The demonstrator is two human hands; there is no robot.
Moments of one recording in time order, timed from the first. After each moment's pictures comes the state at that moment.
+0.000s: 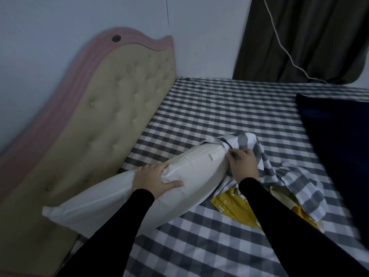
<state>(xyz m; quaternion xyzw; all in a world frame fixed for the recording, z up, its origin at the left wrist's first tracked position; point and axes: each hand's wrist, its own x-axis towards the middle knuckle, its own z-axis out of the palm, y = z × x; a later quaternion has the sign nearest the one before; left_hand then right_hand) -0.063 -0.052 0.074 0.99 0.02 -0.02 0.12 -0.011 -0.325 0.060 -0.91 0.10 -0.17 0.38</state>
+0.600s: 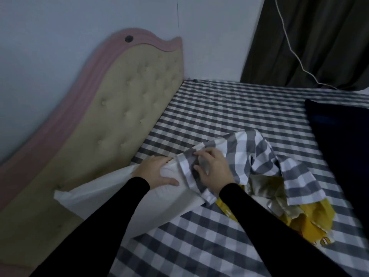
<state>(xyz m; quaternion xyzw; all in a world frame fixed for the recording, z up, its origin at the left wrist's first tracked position) -0.042 -0.010 0.101 0.98 -0.05 -0.07 0.20 -0.037 -0.231 0.095 -0.93 -0.17 -0.12 0.31</state>
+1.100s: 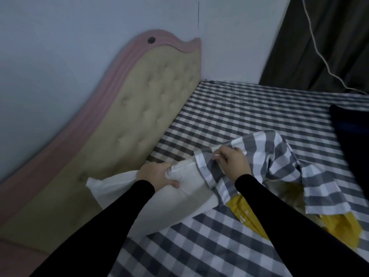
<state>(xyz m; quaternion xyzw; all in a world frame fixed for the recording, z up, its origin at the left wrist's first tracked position) -0.059 0.015 0.109 0.99 0.04 -0.06 0.11 -0.003 -0.226 0.106 -0.92 -0.16 -0.13 0.33</state>
